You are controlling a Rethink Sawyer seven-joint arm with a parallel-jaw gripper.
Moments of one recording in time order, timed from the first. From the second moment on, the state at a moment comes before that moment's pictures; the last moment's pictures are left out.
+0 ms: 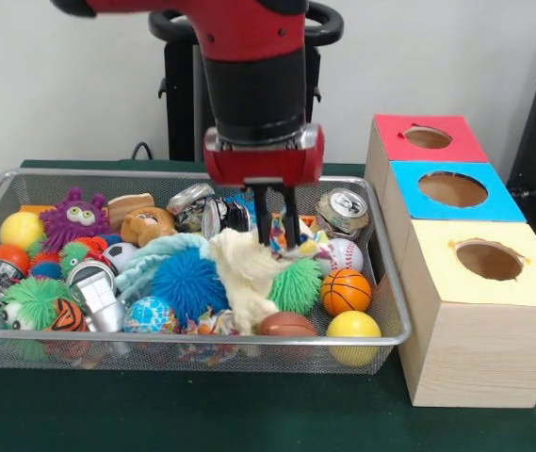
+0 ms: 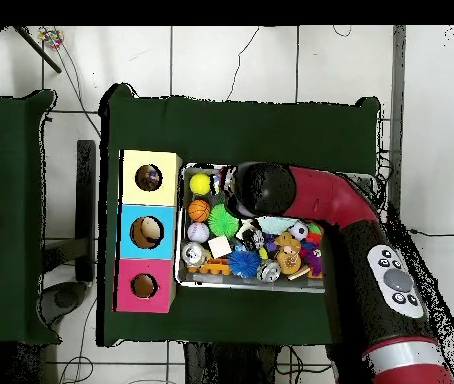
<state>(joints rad) -0.50 -0.64 0.33 1.54 -0.18 0.66 1.79</state>
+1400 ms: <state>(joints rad) -0.56 -0.83 0.33 1.71 -0.23 0.75 1.79</state>
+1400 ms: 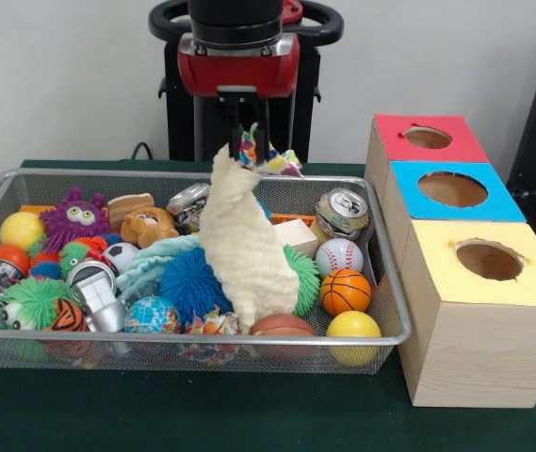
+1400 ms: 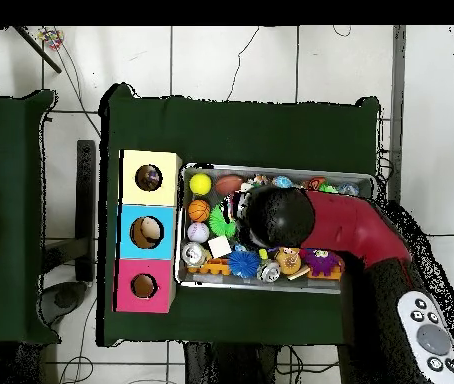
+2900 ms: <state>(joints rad) -0.71 -0.58 0.31 1.78 -0.48 0.50 1.79</state>
